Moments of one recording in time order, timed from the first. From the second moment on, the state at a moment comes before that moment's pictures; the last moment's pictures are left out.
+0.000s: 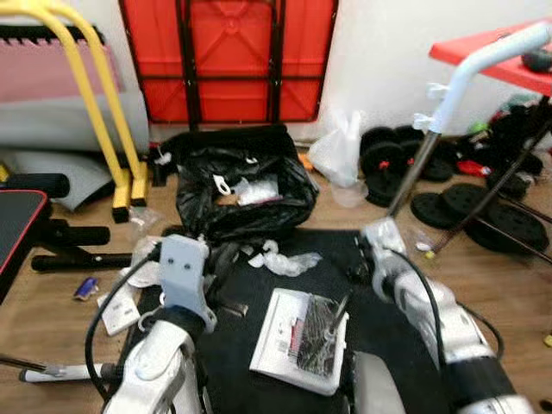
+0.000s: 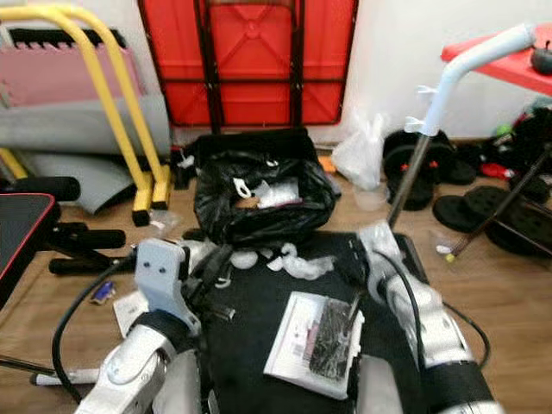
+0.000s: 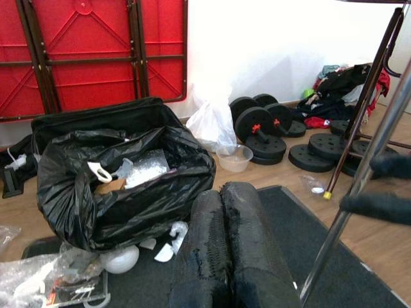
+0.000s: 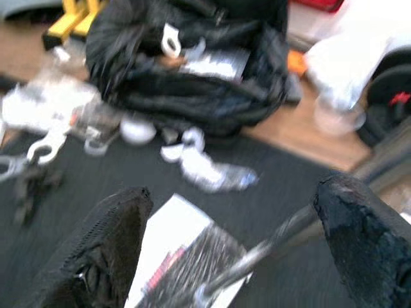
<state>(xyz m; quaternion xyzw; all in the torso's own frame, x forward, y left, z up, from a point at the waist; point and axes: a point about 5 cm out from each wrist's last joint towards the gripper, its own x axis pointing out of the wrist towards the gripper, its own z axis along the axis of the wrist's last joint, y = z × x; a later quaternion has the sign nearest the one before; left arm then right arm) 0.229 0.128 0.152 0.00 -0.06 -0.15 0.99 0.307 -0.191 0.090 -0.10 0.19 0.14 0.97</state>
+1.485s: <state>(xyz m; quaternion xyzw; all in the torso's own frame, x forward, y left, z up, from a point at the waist) 0.203 0.100 0.159 0.01 -0.07 -0.30 0.95 0.354 -0.189 0.108 0.03 0.06 0.05 1.00</state>
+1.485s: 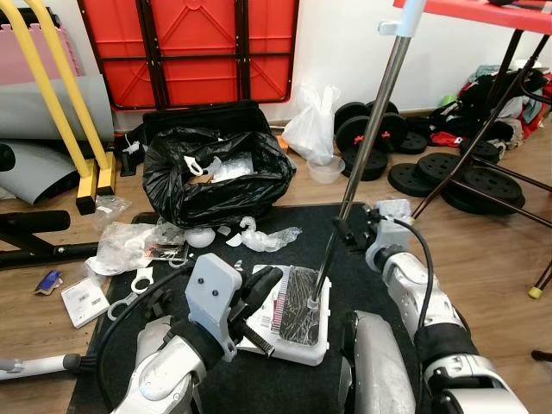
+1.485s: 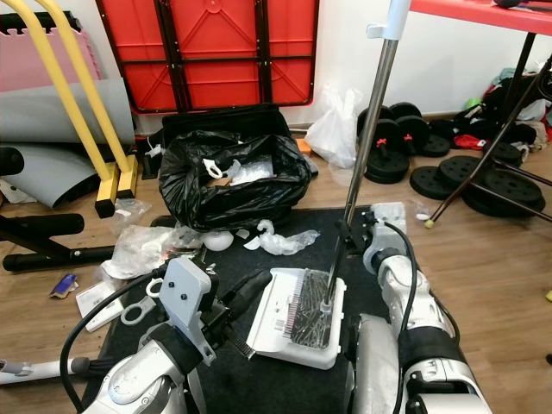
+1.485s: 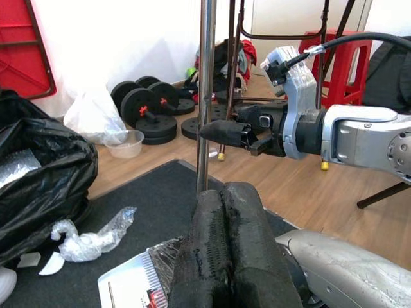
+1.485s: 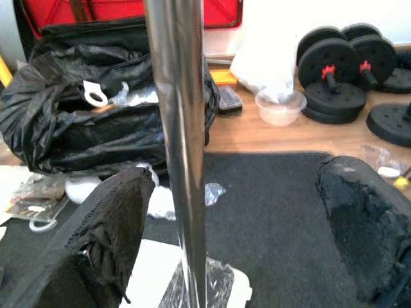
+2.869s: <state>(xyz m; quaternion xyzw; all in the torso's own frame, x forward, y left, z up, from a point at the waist) 0.182 0.094 0.170 -0.01 -0.05 -0.32 0.95 0.387 -0.162 0.154 0.01 -0.03 0.09 1.00</state>
